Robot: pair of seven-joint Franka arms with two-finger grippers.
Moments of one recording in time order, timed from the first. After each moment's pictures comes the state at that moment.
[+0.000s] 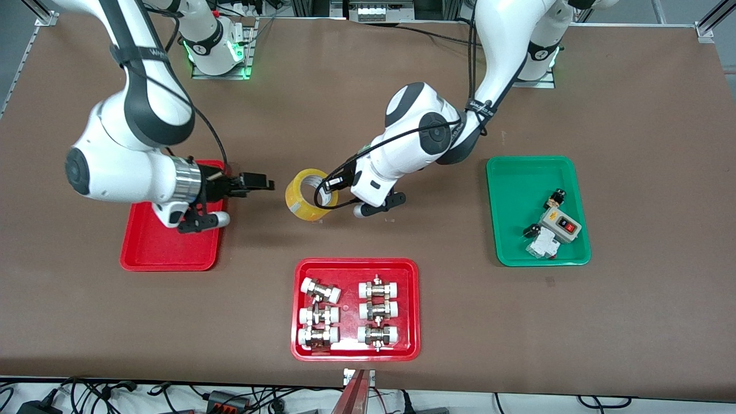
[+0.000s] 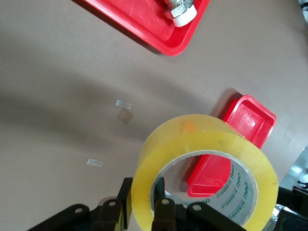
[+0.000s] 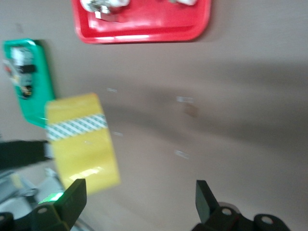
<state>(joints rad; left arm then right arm) -0.59 0.67 -0.19 -1.40 -0.57 2.39 -0.84 0.21 0.39 0.04 -1.68 0.68 1.88 -0.07</state>
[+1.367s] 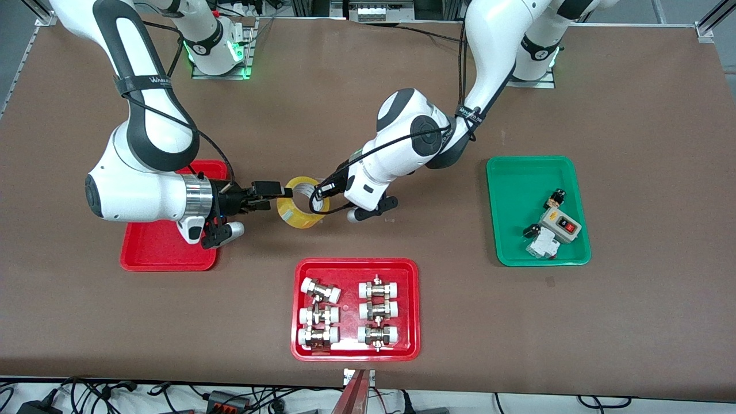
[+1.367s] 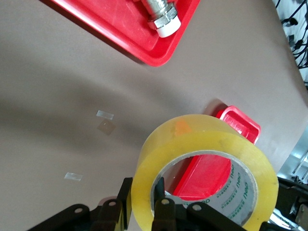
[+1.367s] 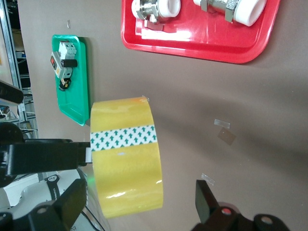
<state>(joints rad) -0.61 0.73 -0.19 -1.34 -0.57 2.47 -0.86 0.22 0.47 0.04 -1.61 0.79 1.88 -0.26</state>
